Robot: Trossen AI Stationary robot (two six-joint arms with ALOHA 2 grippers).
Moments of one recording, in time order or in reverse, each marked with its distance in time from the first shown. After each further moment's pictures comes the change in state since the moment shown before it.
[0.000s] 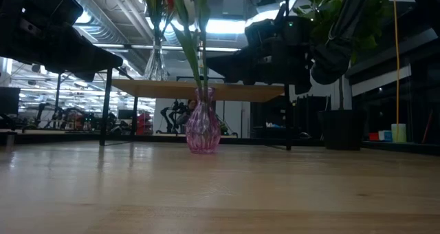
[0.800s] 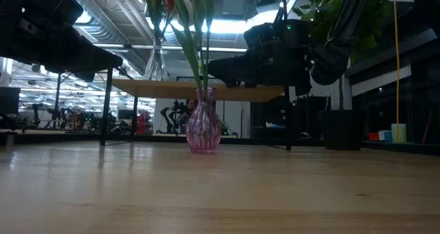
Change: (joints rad) left arm 0.000 0.000 0.000 0.000 0.003 -0.003; right arm -0.031 -0.002 0.000 -0.035 -0.033 0.025
